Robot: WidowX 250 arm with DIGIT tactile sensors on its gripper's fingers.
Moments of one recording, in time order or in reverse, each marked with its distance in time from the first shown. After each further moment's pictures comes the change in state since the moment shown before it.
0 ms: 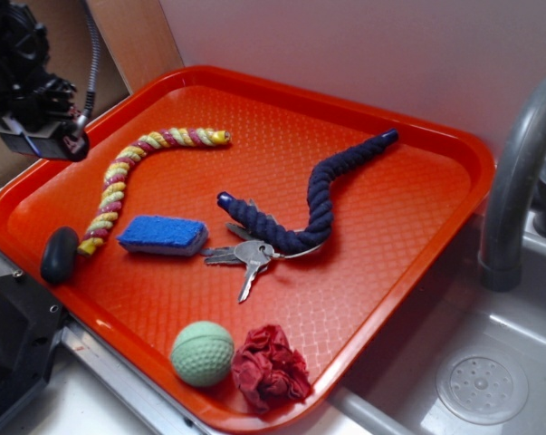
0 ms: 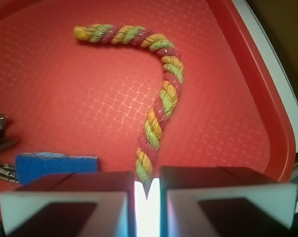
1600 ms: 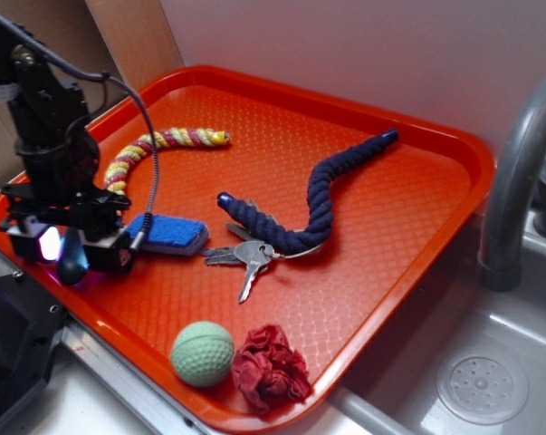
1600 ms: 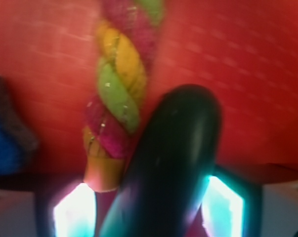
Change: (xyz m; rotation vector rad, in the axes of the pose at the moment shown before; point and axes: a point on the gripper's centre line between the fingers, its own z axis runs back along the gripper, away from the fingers) arm -0.050 -0.012 -0.084 0.074 0.343 0.168
